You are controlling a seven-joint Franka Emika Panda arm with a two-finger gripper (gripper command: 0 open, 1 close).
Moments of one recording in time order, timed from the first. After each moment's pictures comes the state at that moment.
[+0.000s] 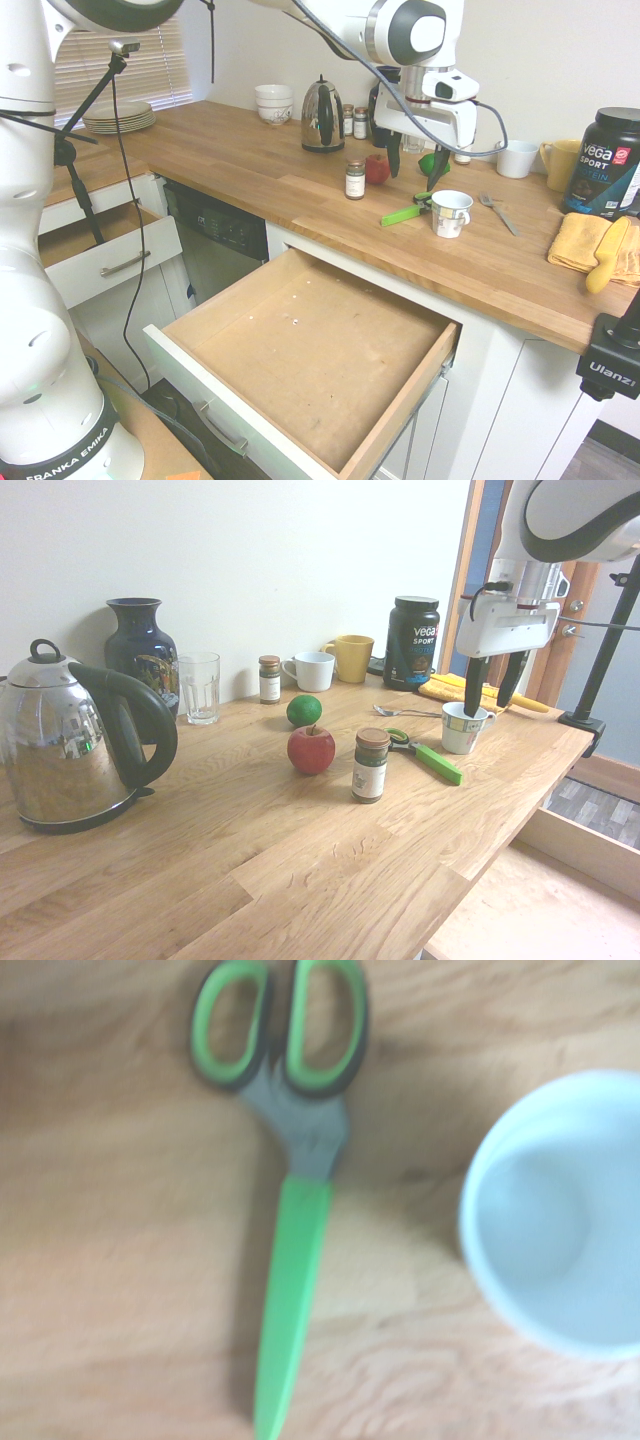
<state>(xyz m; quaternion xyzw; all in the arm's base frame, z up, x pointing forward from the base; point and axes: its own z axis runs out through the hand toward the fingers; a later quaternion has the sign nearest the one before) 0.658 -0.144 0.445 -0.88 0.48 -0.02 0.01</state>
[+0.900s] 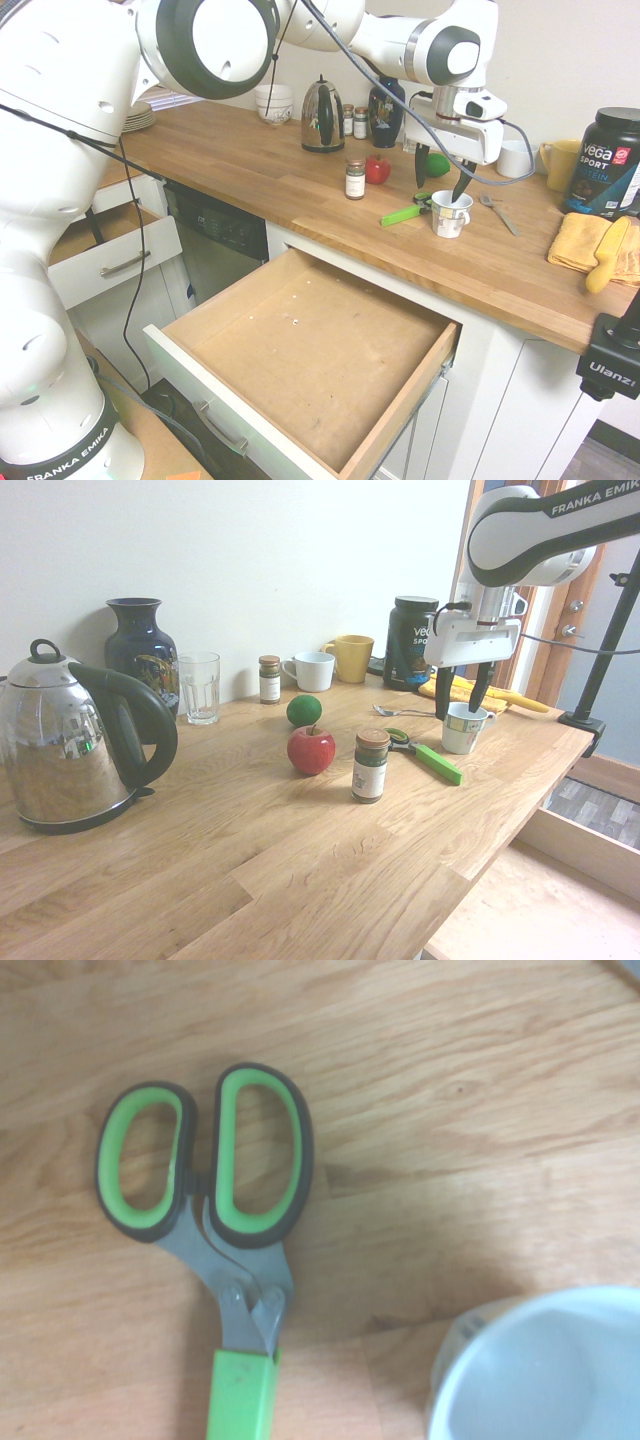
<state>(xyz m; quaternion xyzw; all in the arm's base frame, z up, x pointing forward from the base) 0.714 -0.166 0.400 -0.87 0.49 0.00 0.01</state>
